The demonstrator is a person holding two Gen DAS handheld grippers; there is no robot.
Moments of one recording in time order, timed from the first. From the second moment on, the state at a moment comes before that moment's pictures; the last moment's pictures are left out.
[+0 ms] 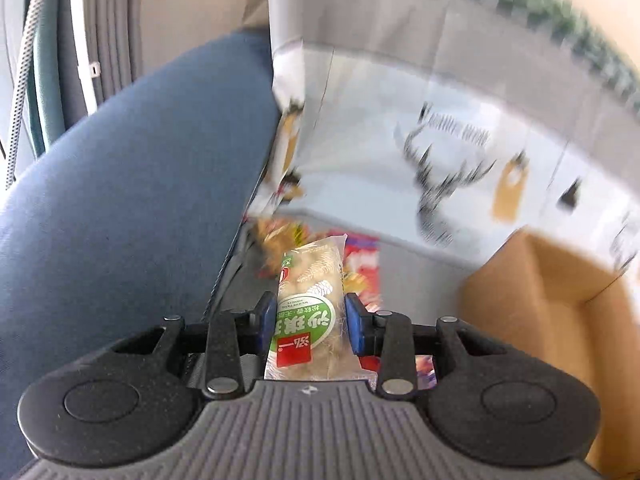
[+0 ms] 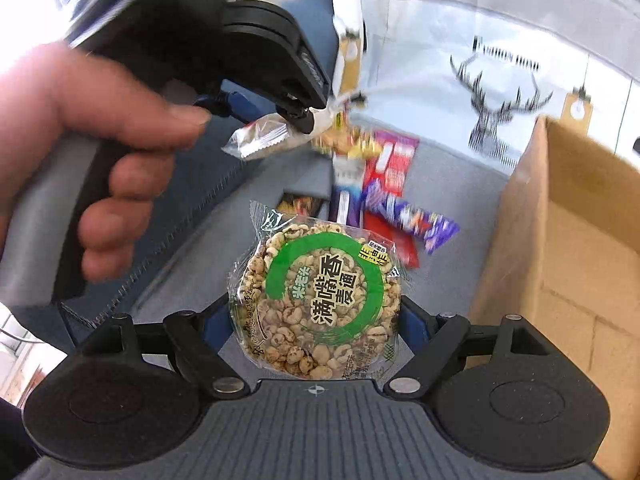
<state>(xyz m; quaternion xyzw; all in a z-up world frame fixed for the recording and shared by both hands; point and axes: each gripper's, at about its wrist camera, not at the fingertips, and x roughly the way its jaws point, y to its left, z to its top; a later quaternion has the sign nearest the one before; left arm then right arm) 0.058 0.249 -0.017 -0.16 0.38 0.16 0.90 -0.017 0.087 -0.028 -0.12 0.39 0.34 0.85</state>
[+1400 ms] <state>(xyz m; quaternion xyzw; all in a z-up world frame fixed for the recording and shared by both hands) 0.046 0.058 0.022 -0.15 0.24 -0.06 0.96 0.043 -0.096 0.037 -0.06 0.26 0.05 0.96</state>
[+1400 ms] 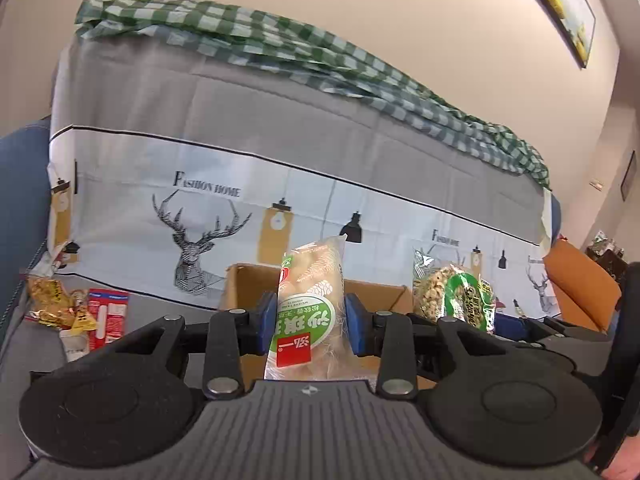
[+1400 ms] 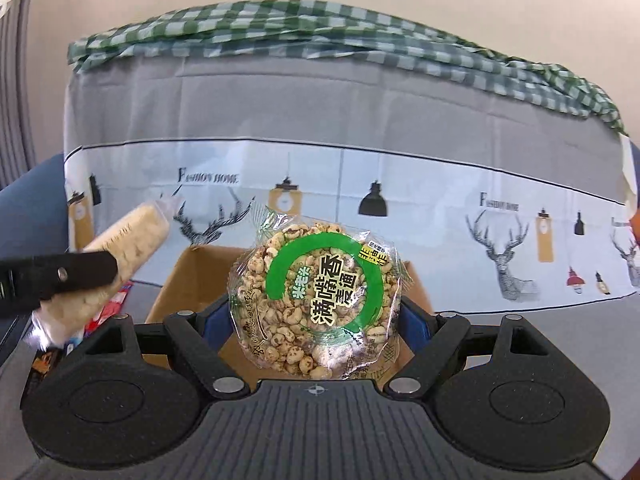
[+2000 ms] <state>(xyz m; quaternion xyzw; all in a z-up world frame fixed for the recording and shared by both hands) 0.046 0.041 0.018 -0.14 0.24 -0.08 0.96 0.038 -0.111 0.038 -0.05 0.25 0.02 0.97</state>
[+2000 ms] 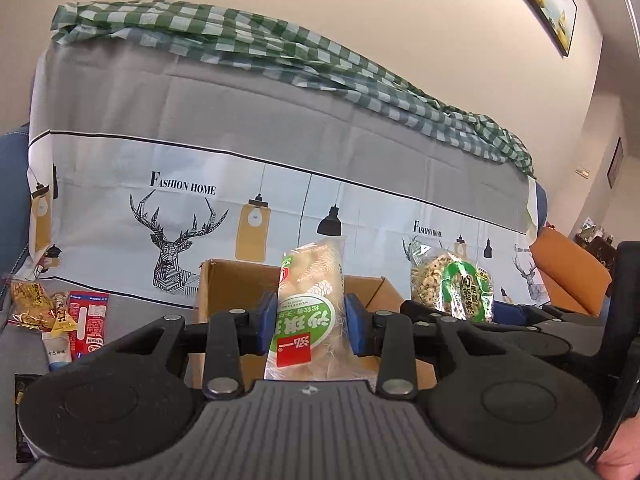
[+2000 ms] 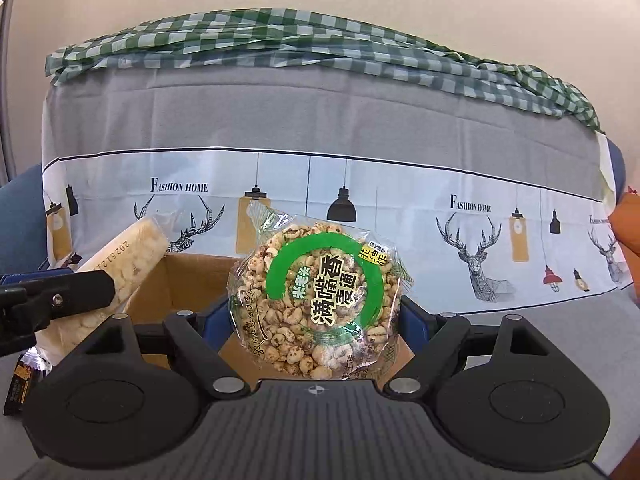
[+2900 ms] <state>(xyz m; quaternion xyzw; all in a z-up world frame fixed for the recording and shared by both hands) 0.042 0.040 0.018 -0.14 0.24 -0.09 0.96 0.042 -0.108 0.038 -0.05 0.25 0.03 0.97</state>
